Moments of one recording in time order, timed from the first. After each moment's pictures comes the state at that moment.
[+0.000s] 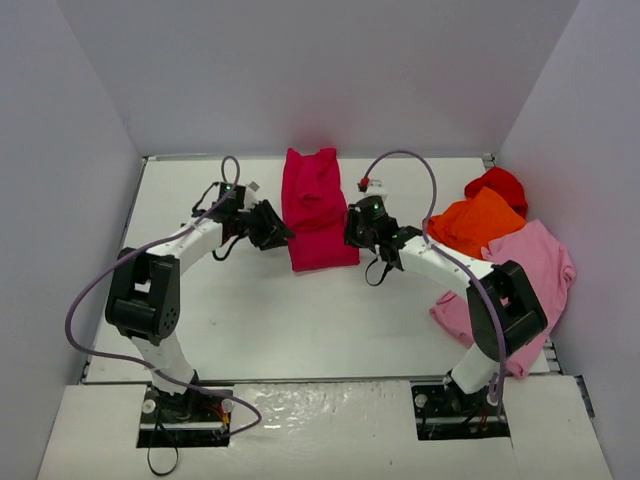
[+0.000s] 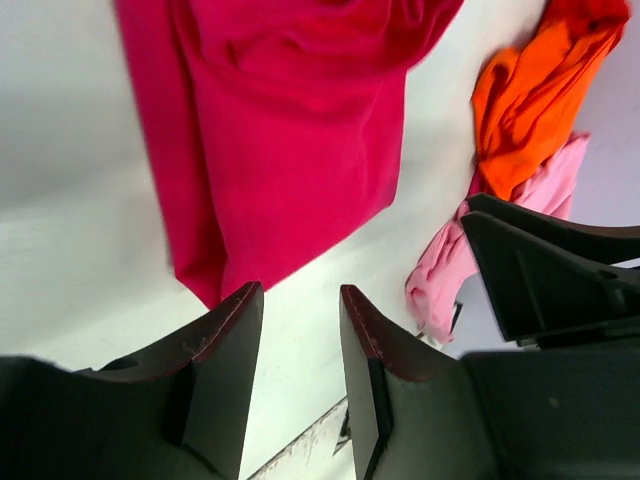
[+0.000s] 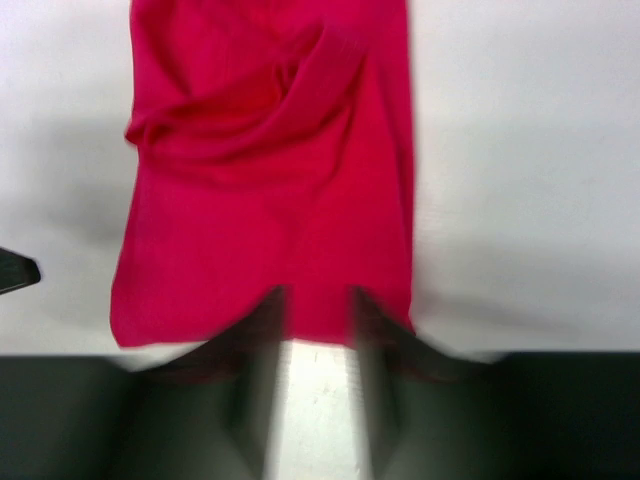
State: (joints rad) left arm -0.25 1.75 1.20 -0.27 0.58 -0.85; right arm 0.54 1.62 1.04 -0.05 0.16 0.48
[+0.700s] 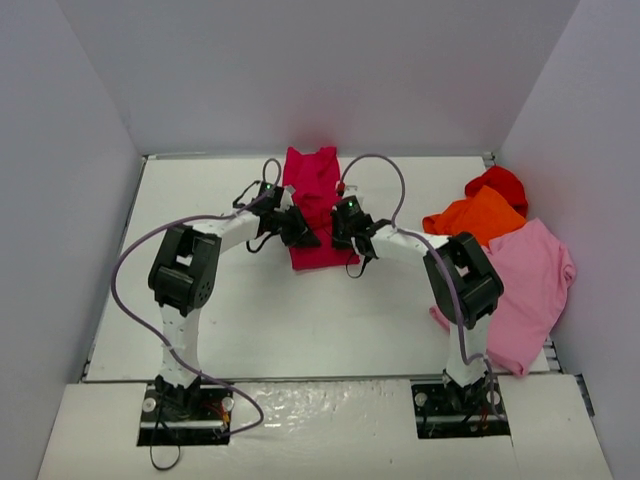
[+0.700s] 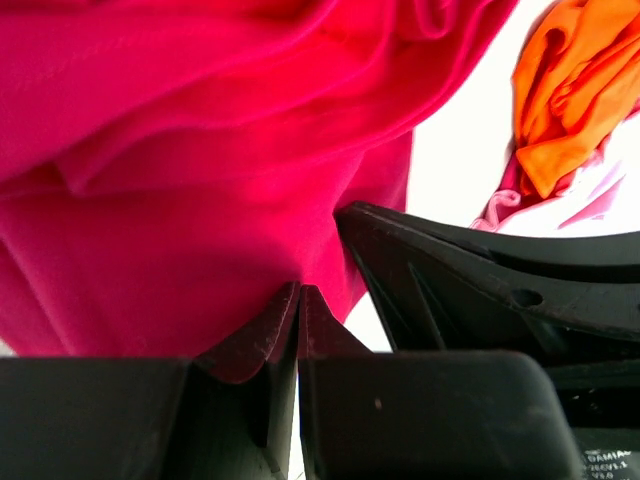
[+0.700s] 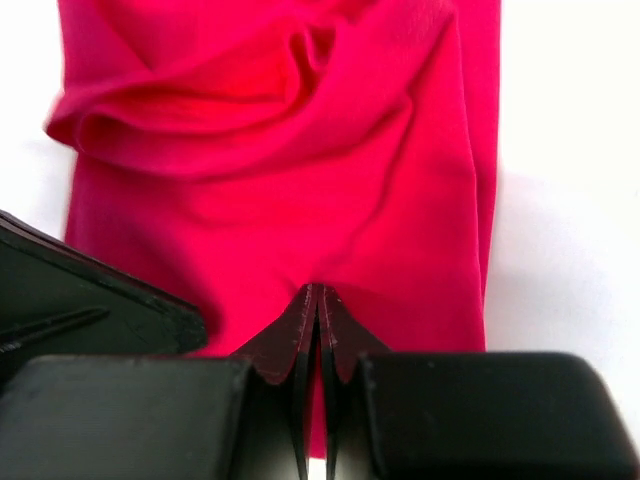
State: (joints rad) left arm -0.40 2.06 1.42 -0.23 0.58 -0.87; right arm 0.58 1.93 1.21 -0.06 0.14 0.46
